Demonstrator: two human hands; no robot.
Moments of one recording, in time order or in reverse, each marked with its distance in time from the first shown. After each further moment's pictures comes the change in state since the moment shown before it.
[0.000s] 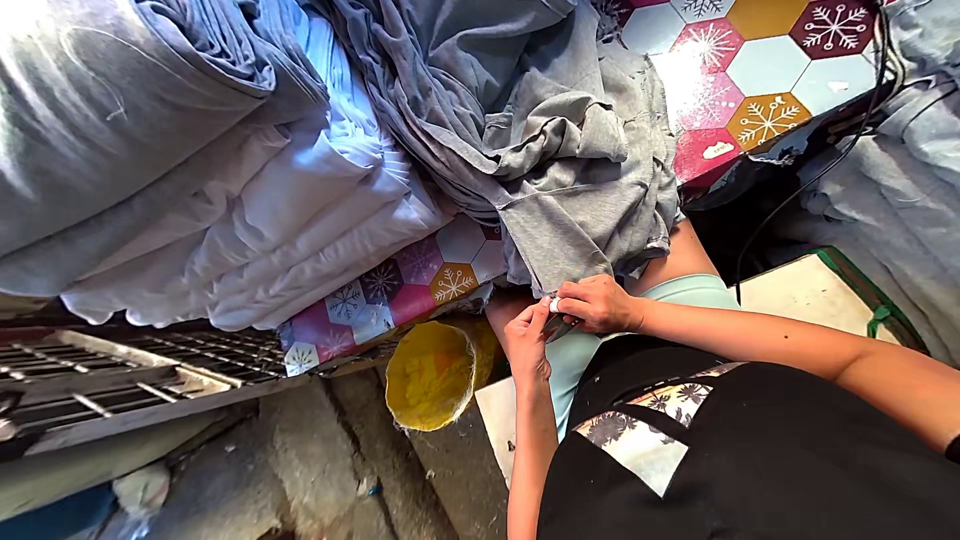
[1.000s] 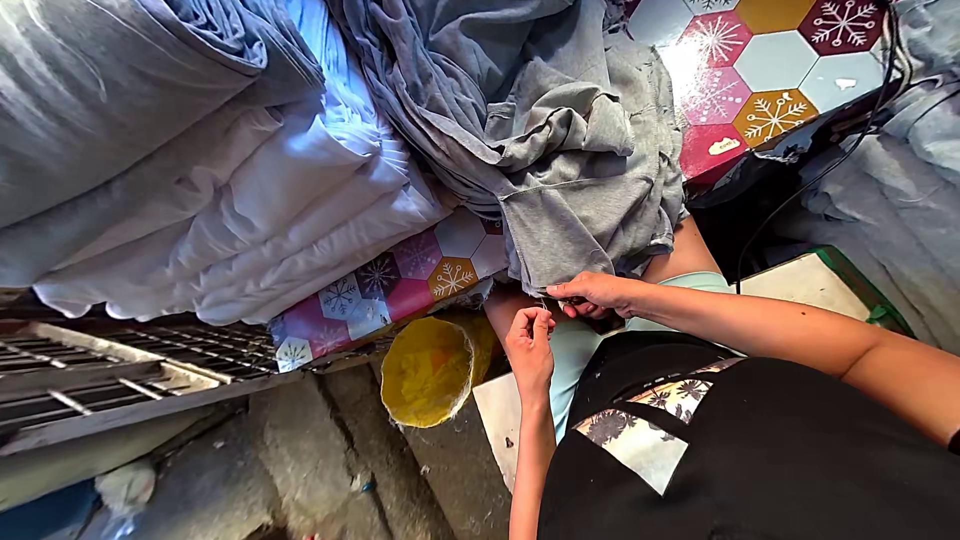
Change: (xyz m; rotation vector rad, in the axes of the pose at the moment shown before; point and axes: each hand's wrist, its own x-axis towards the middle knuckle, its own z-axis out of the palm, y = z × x) left_hand -0.006 -0.024 -0.020 0.263 -0.028 0.340; right_hand 0.035 -0.001 -0.021 1.191 -0.531 1.618
